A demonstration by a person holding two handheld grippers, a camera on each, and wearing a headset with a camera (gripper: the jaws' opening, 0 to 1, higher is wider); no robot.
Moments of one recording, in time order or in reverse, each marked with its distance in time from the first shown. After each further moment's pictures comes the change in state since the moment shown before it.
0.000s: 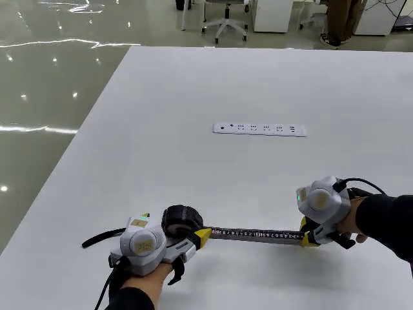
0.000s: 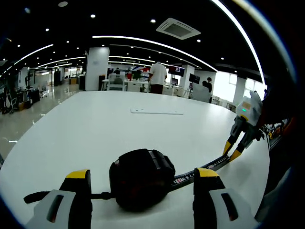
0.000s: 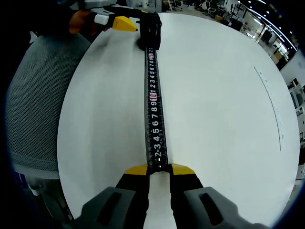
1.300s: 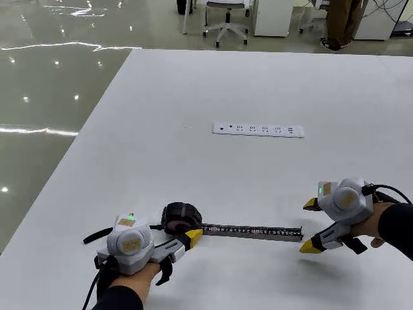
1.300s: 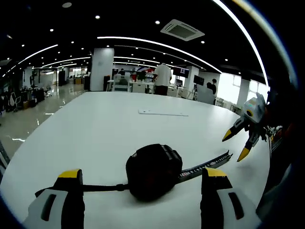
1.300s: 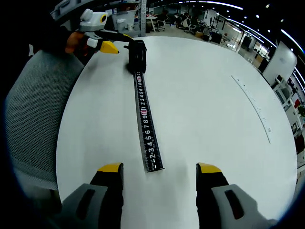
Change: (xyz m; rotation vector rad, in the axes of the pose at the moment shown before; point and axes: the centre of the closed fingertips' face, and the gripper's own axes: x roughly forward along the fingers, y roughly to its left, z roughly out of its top) left arm -0.028 0.021 -0.004 -0.016 -0.010 0.043; right arm -0.018 -0.011 0.008 0.056 -0.197 -0.091
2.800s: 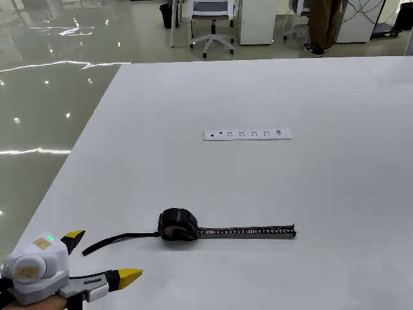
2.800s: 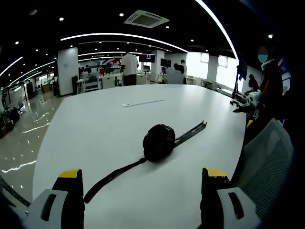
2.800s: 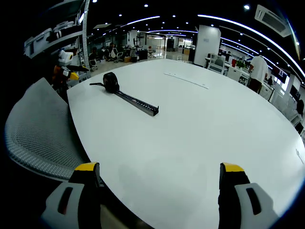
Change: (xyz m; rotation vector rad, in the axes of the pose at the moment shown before) left arm -0.090 0.043 0.011 0.241 0.111 -0.250; right arm -0.132 0.115 -0.096 0.527 -0.273 -0.430
